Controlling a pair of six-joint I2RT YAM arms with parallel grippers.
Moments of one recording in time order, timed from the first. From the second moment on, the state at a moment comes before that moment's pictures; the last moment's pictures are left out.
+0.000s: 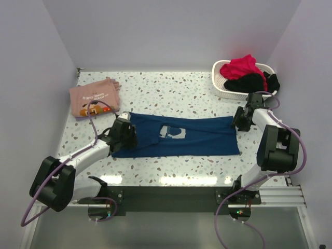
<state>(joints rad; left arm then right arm) -0.43 1.23 0.56 -0.24 -0.15 -0.50 -0.18 1.64 1.01 -0.50 -0.05 0.27</state>
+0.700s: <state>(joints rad) -0.43 1.23 0.54 -0.24 -0.13 -0.53 -0.18 1.66 1.01 -0.50 -0.05 0.27</state>
